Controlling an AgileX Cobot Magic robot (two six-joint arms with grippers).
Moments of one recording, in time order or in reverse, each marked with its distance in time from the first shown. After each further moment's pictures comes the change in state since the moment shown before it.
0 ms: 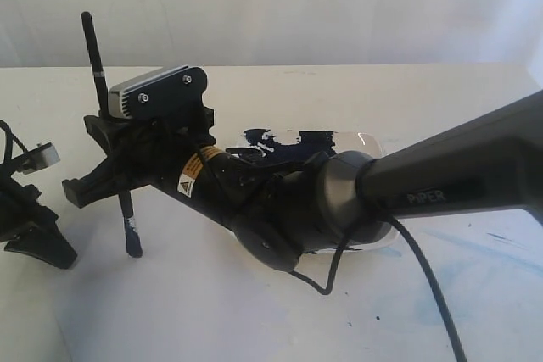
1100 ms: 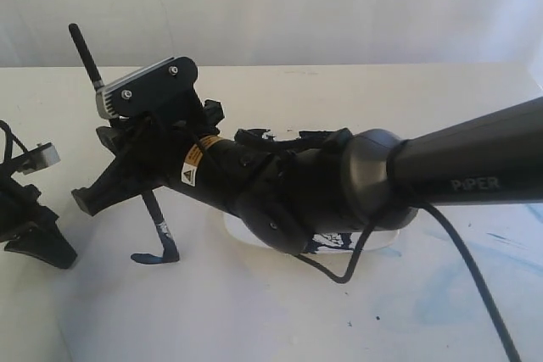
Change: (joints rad) left arm 0.000 0.000 0.000 0.000 0.000 0.000; right arm 0.000 -0.089 0.000 0.004 0.270 -0.123
